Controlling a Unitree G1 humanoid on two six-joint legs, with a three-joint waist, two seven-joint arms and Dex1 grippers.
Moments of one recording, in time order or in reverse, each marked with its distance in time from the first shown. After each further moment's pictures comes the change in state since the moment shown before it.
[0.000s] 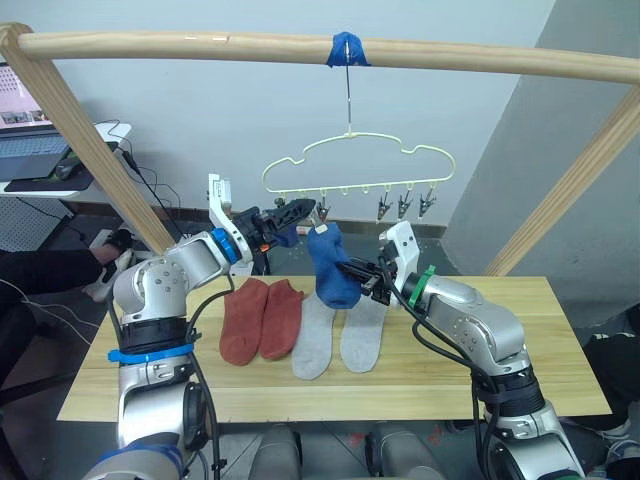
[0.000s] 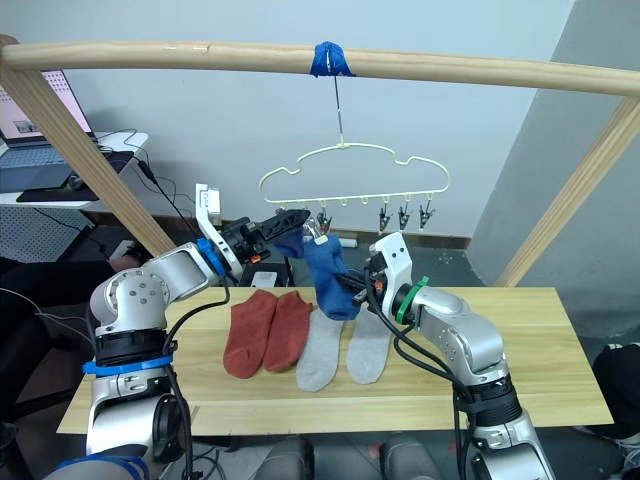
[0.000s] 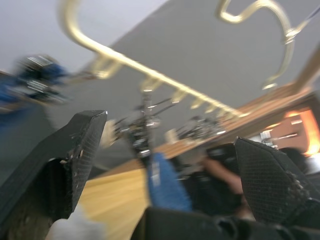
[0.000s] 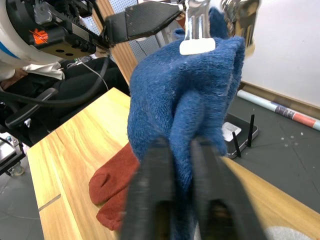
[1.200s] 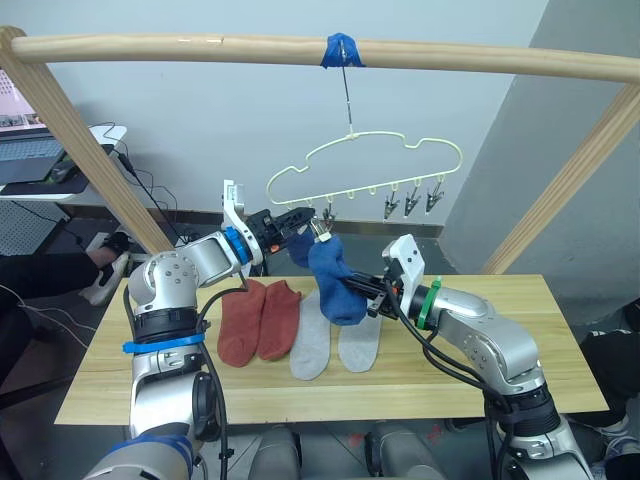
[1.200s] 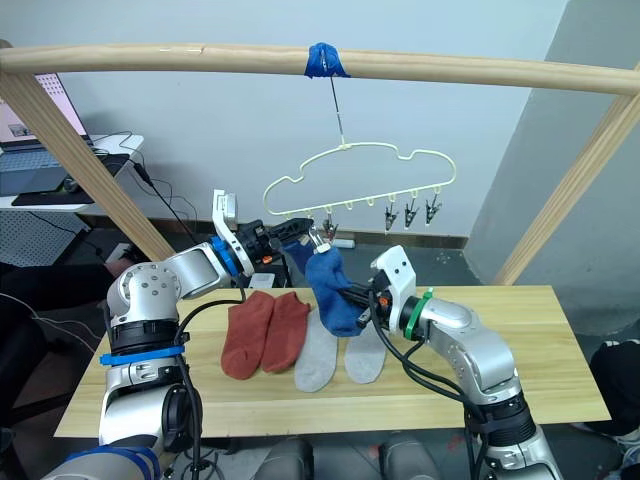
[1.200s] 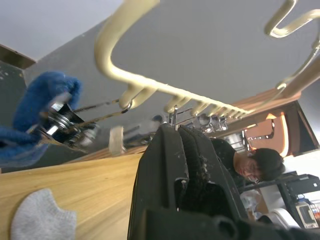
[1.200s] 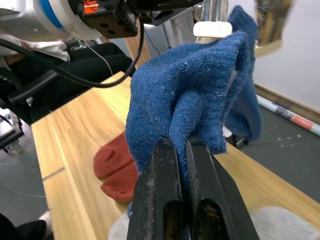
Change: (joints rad) left arm -0.092 -0.085 0.080 0.127 -0.070 0.127 0.041; right arm 0.080 -0.030 0.023 -0.107 -0.039 -0.003 0.072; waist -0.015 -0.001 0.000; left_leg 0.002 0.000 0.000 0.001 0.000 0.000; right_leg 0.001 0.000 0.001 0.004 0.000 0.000
